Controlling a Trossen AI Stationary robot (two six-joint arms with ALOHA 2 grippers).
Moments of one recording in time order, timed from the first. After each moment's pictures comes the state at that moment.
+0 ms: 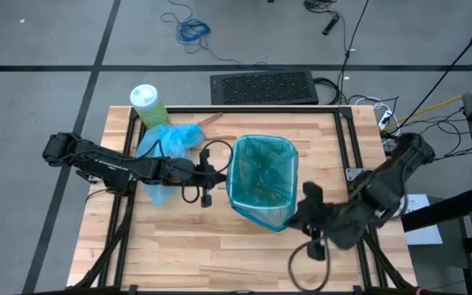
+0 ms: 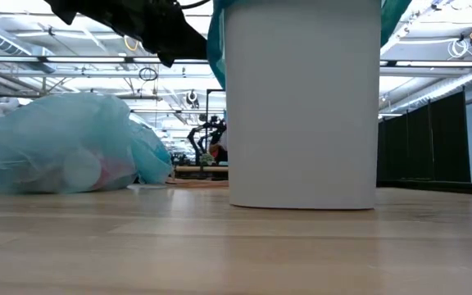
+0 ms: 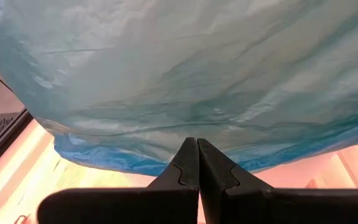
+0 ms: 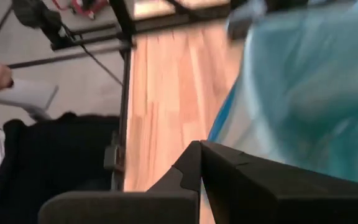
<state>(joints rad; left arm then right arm) -0.13 1.28 0.72 0.20 -0.19 0.03 0.71 1.48 1.69 -1.02 0.47 0.70</state>
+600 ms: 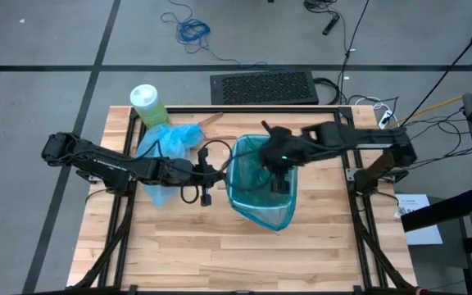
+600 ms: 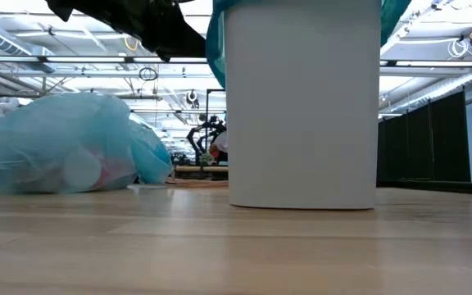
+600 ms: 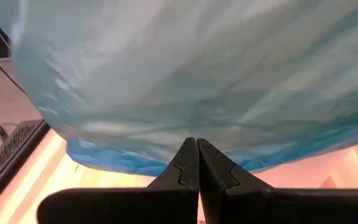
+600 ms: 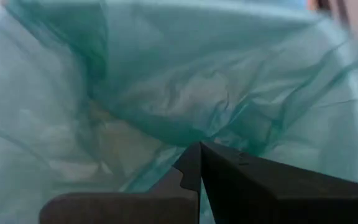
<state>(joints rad) -0.14 1.27 0.72 0.19 -0.24 0.09 0.11 1.61 1.85 -1.21 0.15 0.12</state>
